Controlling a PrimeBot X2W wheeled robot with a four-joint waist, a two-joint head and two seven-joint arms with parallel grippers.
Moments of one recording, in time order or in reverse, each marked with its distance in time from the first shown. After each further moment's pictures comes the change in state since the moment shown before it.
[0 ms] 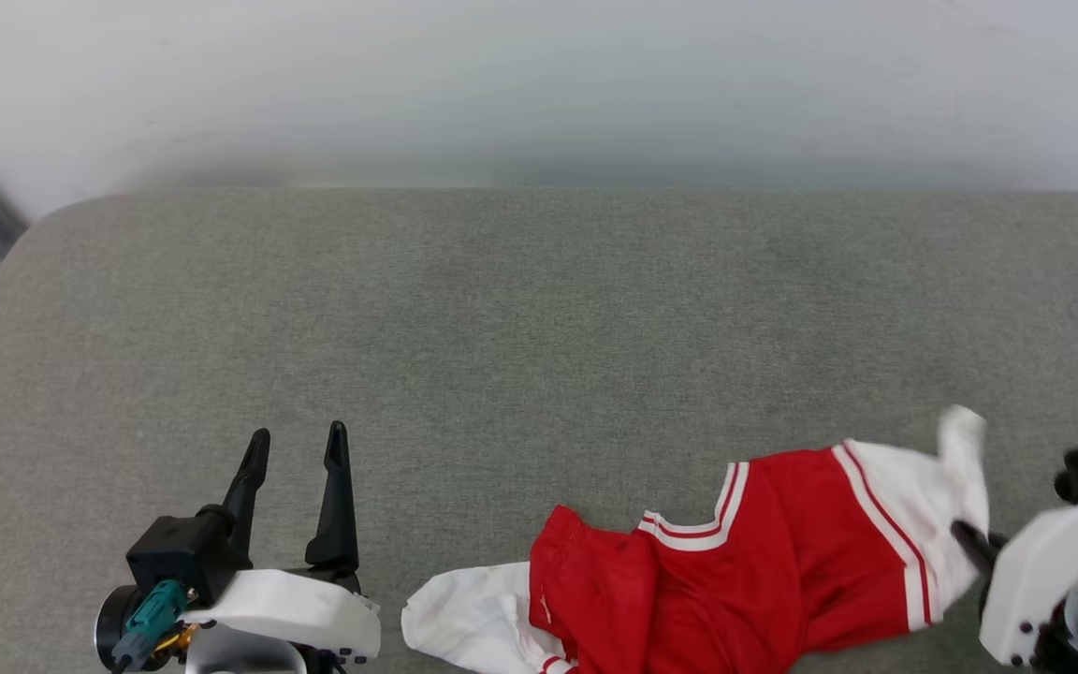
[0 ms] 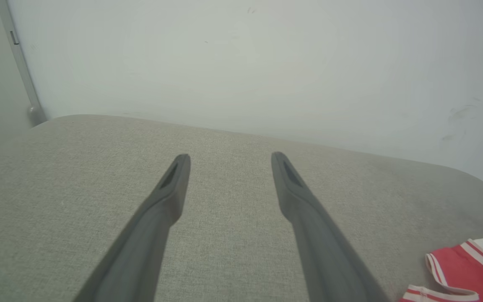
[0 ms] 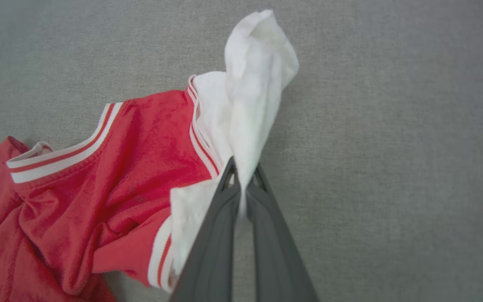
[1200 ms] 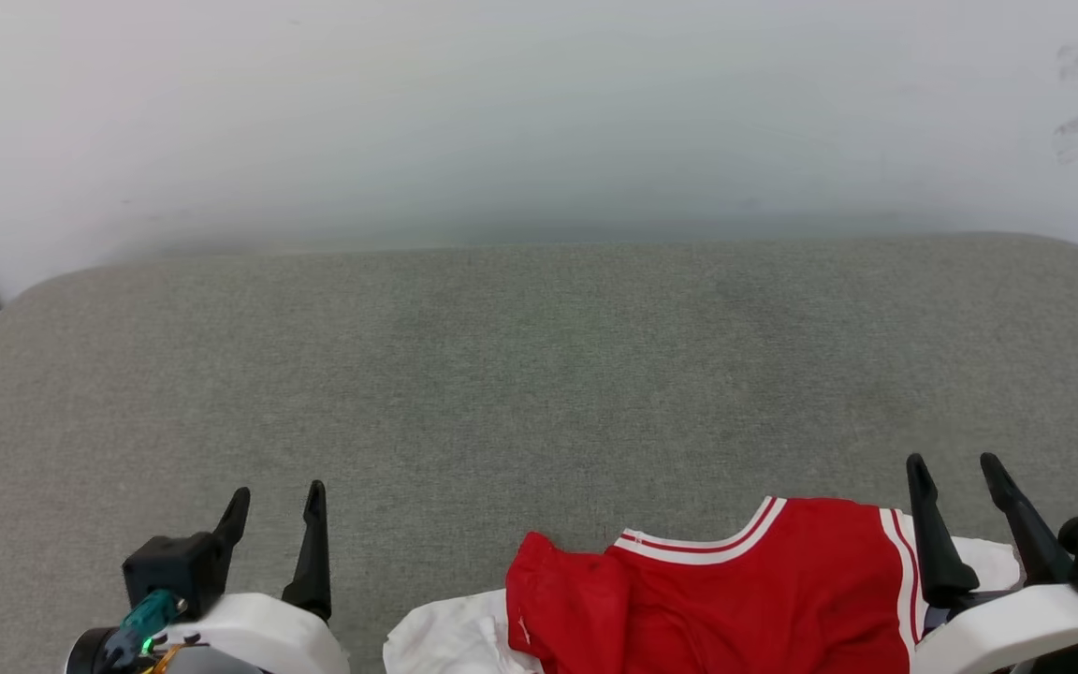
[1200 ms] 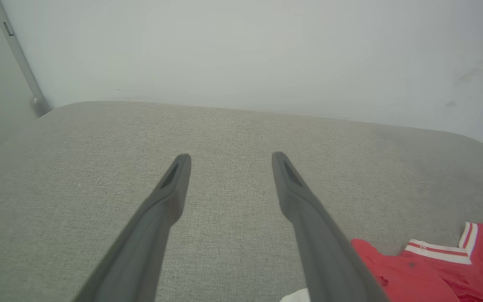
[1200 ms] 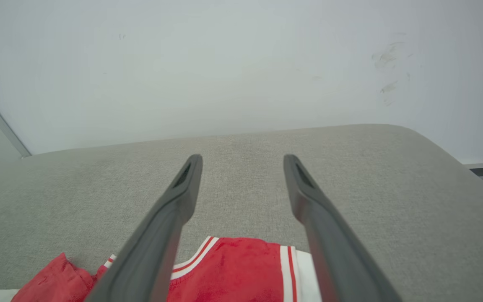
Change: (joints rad) left arm 0.061 0.081 -0.007 -0.004 -0.020 0.039 0.120; right arm 0.147 0.191 -0.007 -0.128 -0.213 0.000 -0.663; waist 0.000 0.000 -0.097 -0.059
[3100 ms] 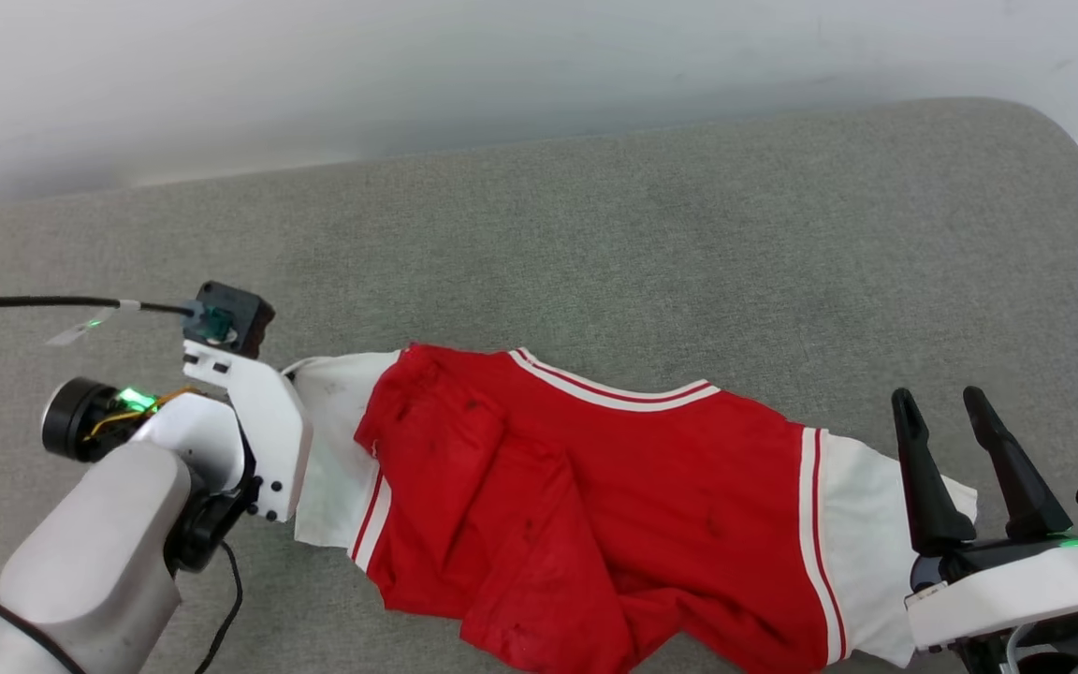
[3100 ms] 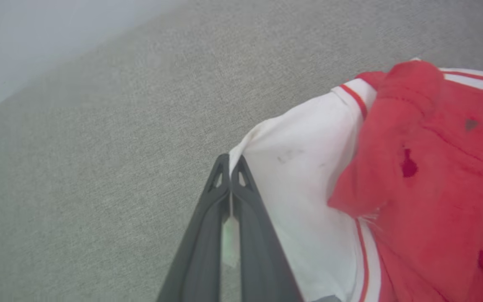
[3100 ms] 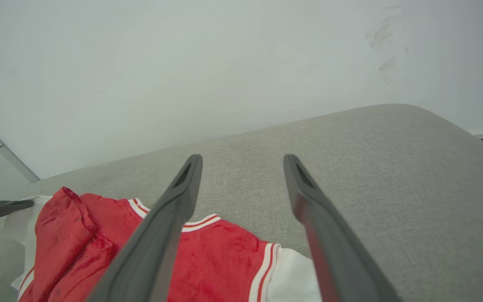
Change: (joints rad) left arm -0.598 0.114 -0.220 0.431 0.000 -0.307 0.553; right arm -0.046 0.003 0.064 -0.110 0.133 0.000 0.010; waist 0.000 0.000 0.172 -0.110
